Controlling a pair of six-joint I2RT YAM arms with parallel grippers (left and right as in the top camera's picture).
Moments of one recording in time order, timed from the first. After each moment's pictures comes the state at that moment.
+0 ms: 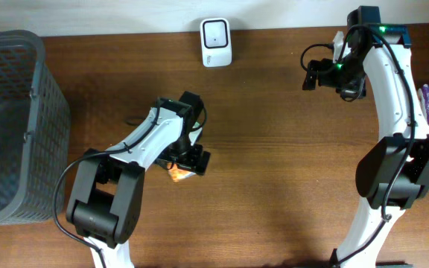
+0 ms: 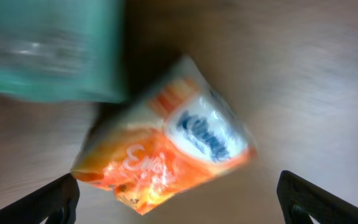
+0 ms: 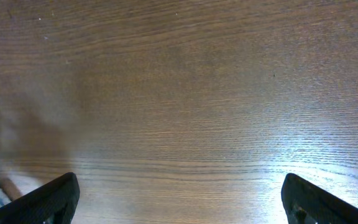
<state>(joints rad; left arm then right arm) -0.42 1.99 1.38 -1.12 0.08 -0.11 -0.08 2.12 2.06 -1.33 -0.18 0.08</state>
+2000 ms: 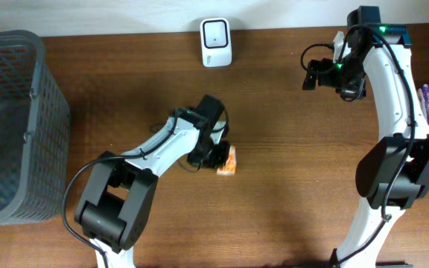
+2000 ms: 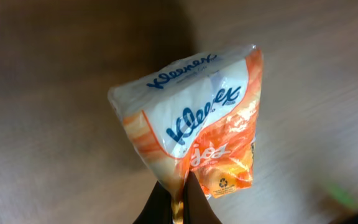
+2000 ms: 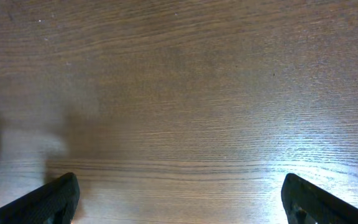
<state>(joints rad) -0.53 1.98 1.35 -0.81 0.33 -0.30 -0.08 2.12 2.06 -1.33 -0.18 0.09</state>
